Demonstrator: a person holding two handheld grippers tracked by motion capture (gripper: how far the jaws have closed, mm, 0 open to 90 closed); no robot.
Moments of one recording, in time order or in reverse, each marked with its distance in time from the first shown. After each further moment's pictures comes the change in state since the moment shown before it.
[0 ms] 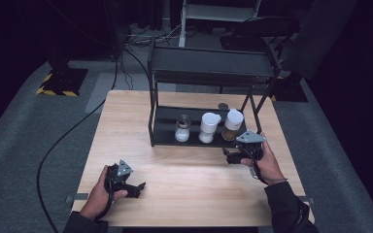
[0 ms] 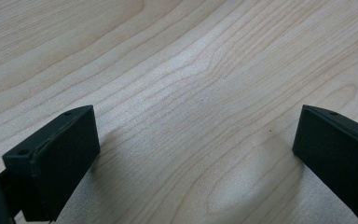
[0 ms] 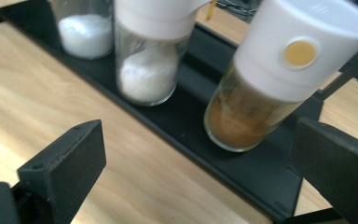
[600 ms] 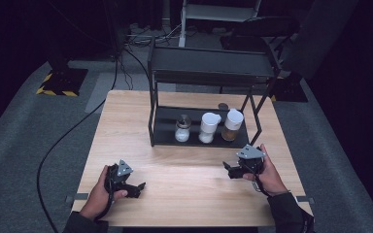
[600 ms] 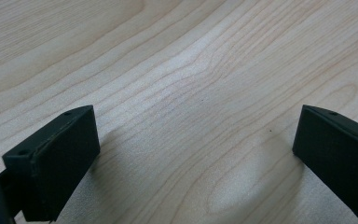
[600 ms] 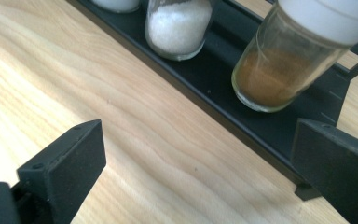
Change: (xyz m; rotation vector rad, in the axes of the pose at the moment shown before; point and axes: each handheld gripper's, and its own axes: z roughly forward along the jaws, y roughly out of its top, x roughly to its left) left arm 0.000 0.000 0.000 -0.001 0.000 -0.001; right arm 0.010 -0.037 -0.008 0.010 0.035 -0.067
